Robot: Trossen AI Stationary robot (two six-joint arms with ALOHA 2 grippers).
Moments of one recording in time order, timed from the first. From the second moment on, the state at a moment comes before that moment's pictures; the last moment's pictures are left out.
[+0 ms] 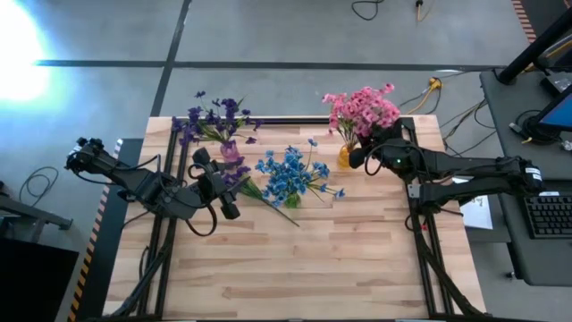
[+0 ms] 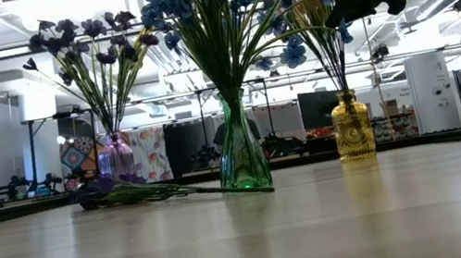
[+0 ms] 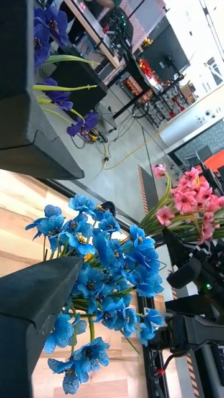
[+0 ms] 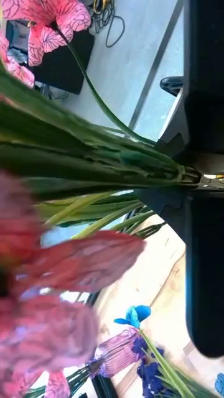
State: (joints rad) left arm -0.48 1.11 1.10 -0.42 -1.07 0.04; right arm -0.18 0.89 0.67 -0.14 0.73 0.28
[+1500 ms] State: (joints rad) left arm -0.48 1.11 1.10 -0.42 -1.07 0.04; right arm -0.18 0.99 0.70 -0.22 0.71 0.21
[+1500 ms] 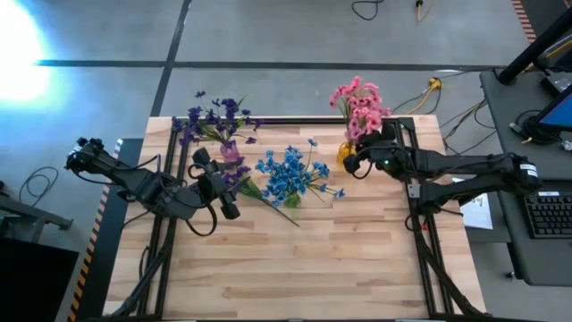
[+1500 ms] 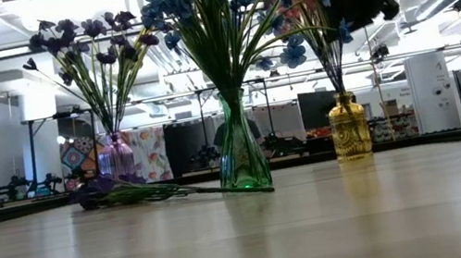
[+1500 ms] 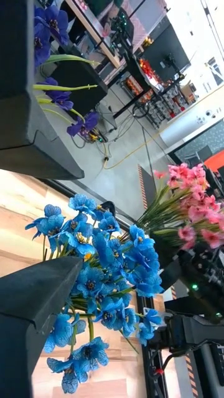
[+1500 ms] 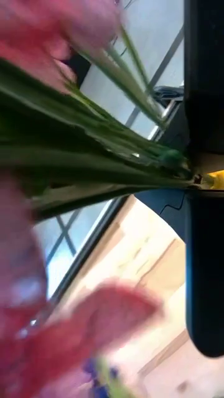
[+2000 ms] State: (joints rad) left arm -0.48 1.11 1.10 -0.42 -1.07 0.02; right arm -0.18 0.98 0.77 -0.36 0.70 0.33
